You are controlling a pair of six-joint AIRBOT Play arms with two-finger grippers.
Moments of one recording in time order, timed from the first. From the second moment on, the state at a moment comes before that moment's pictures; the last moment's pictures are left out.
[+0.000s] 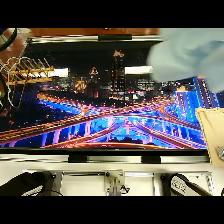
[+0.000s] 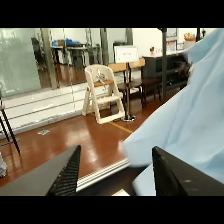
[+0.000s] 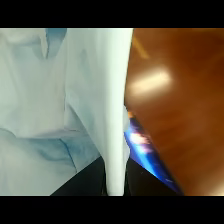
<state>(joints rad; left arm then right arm) -0.56 -1.09 1.71 1.28 -0.41 -1.23 -0.46 -1.22 1.99 -1.81 1.22 1.53</state>
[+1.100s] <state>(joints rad) -0.58 -1.02 1.71 1.16 -0.82 -1.33 -1.12 -1.25 1.99 -1.85 1.17 1.59</state>
